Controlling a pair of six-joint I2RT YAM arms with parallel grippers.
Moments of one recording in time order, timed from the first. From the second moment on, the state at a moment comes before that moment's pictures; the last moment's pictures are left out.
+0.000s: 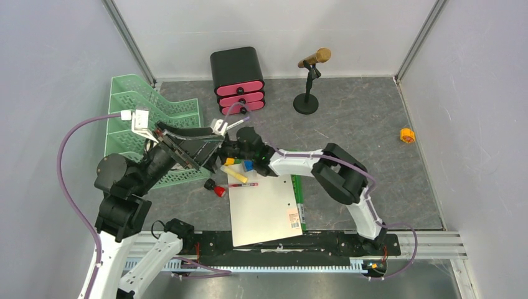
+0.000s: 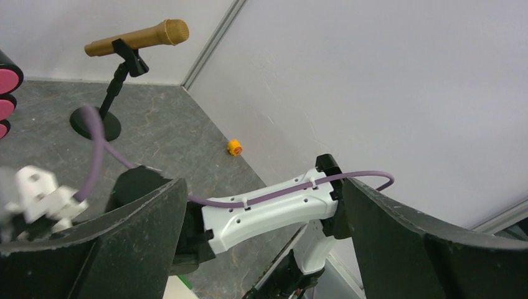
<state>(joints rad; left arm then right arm) -0.38 0.58 1.08 -0.28 0.40 -0.75 1.02 2.17 1.46 0.62 -0.37 0.00</state>
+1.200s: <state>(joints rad) -0.57 1.20 1.13 -0.77 -0.08 -0.72 0.87 1.16 0.58 0.08 -0.15 0.21</state>
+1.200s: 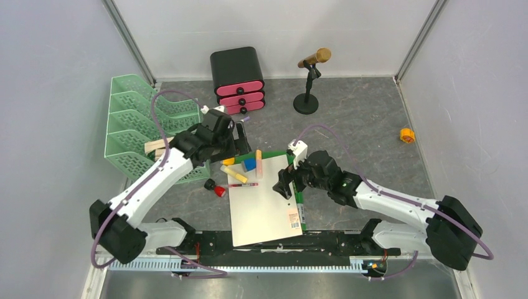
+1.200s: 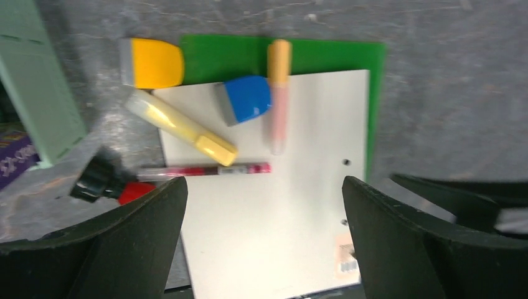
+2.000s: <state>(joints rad) -0.35 1.21 1.03 -0.79 -0.28 -0.66 0.86 1.08 0.54 -0.05 -0.20 0.25</state>
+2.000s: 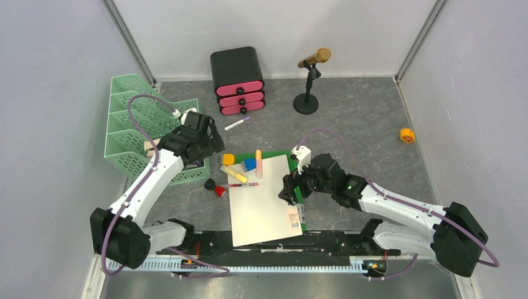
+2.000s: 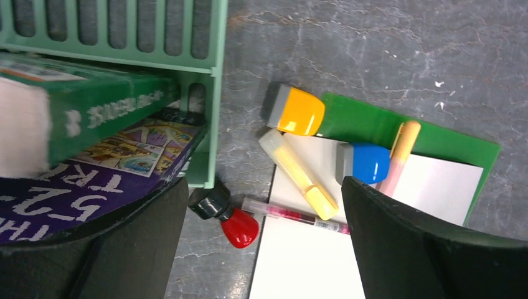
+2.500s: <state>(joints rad) -0.30 1.17 1.02 -0.76 -0.15 -0.59 0.83 1.06 0.54 -0.16 -0.14 0.18</state>
